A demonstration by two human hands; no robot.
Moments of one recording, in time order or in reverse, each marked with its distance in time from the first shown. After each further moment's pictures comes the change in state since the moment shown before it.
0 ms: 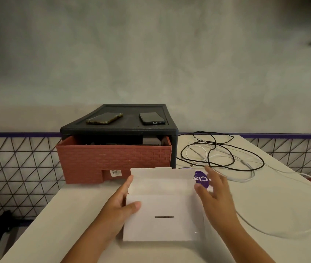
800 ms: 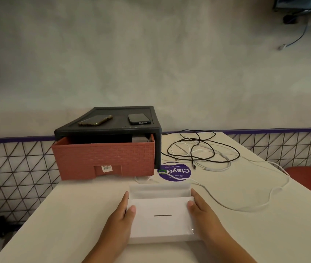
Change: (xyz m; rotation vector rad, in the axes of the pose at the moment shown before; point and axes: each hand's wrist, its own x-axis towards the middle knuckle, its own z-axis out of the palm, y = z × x) left_hand -0.055 -0.012 0.049 0.396 0.160 0.017; right_hand -0.061 0.015 -0.031 0.075 -0.311 0.270
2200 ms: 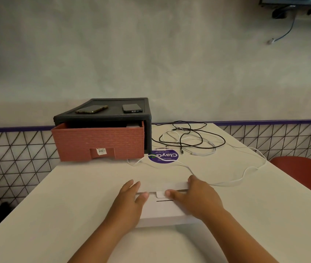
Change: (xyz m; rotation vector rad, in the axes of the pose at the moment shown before) left_hand -0.041 0.023 0.036 0.321 -0.026 0.094; right_hand -0.041 -0.020 -0.036 -0.698 0.087 0.041
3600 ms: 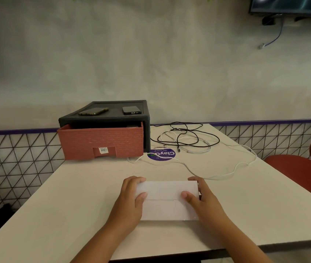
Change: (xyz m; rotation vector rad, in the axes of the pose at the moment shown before) left_hand -0.033 -0.003 0.002 -0.057 0.146 0.369; right_hand -0.046 0.040 0.008 0.636 0.003 -0.147
